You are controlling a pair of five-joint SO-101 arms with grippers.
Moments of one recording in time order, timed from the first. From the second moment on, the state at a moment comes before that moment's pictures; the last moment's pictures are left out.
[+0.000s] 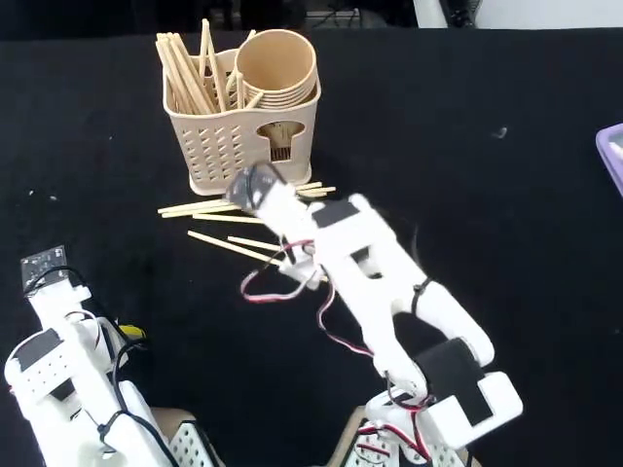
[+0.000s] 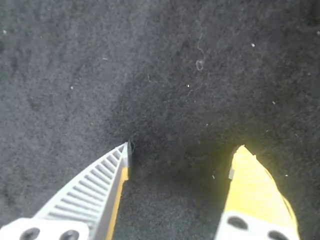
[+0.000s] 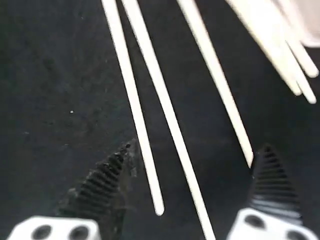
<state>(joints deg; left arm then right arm) -46.7 -54.8 81.3 54.5 -20.6 -25.8 -3.9 37.1 52.7 34.9</state>
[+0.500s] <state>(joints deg) -46.7 -55.3 81.7 54.5 -20.6 -23.4 5.4 35.2 52.0 37.4</state>
